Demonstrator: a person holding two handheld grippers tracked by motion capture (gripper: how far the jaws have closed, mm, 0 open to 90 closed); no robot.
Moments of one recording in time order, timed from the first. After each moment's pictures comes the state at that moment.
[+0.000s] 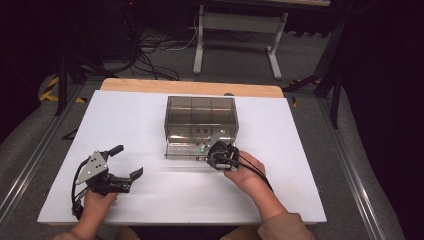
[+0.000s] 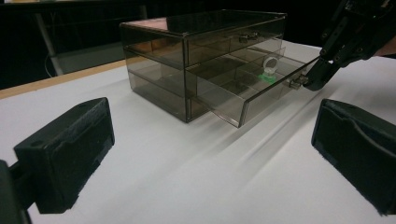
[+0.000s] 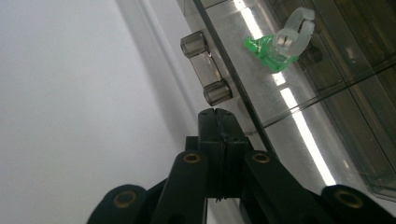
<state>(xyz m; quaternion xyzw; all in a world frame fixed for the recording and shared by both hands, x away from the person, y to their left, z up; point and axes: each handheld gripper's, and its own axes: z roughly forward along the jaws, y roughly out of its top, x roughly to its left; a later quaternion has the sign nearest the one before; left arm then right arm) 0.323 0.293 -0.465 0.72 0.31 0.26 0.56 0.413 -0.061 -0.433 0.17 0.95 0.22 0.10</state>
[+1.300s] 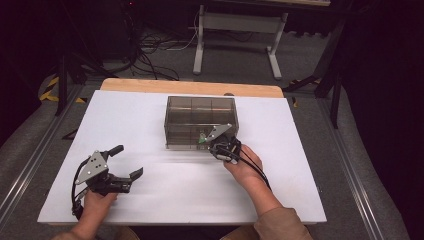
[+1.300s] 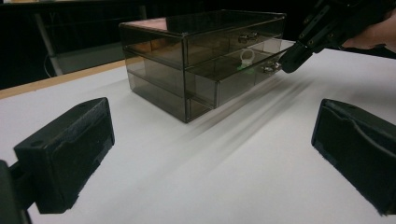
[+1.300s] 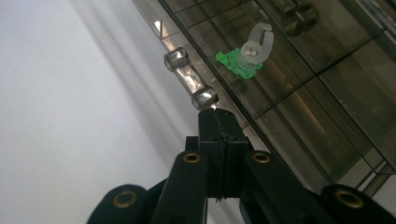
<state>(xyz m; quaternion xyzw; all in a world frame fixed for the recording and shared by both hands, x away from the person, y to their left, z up) 0.323 0.294 -0.465 0.72 0.31 0.26 0.56 0.431 -0.066 -0.429 0.23 0.92 0.28 0.17</state>
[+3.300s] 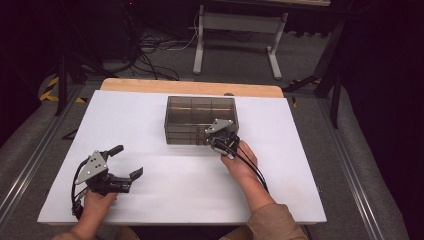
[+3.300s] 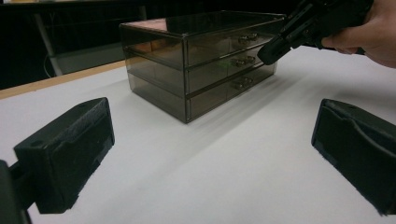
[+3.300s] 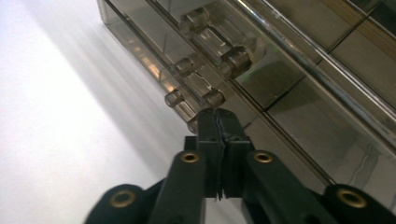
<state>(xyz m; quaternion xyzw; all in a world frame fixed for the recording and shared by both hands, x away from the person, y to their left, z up) 0.322 0.294 -0.465 0.72 0.31 0.26 0.56 0.445 -0.062 -0.431 0.27 0.88 0.31 0.21</state>
